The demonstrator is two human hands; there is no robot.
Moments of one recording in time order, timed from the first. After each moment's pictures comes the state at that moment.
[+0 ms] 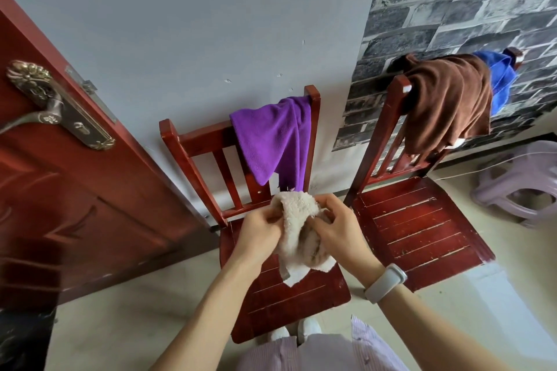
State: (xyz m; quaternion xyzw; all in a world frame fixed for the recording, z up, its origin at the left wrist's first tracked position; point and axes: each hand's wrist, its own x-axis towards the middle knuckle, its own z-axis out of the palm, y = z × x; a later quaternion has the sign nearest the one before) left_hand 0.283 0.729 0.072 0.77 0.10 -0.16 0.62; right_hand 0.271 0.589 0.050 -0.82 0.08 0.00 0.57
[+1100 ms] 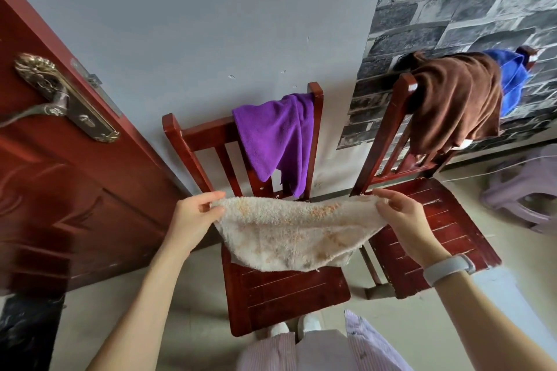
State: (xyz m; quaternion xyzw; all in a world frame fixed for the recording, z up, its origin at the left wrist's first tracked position) left_hand 0.306 0.827 0.051 0.86 0.12 -0.08 0.50; right_hand 0.283 0.478 0.027 -0.78 0.19 0.02 0.59
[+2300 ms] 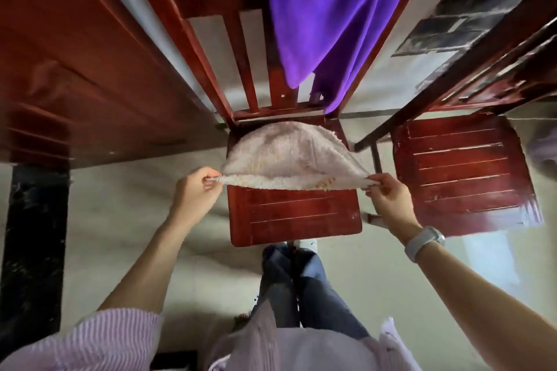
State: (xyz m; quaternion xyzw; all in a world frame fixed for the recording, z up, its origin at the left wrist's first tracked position) left_hand 0.269 0.866 -0.125 0.89 0.21 -0.13 0.39; right_hand 0.283 0.530 -0.137 -0.84 0.23 0.15 0.46
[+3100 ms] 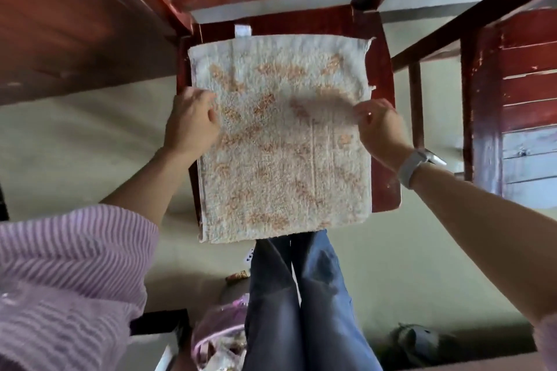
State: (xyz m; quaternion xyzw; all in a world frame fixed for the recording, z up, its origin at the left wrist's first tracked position) left_hand 0.326 0.851 -0.361 0.96 0.09 -0.19 0.20; right_hand 0.333 0.550 -0.359 -0.94 0.07 0.22 0.27
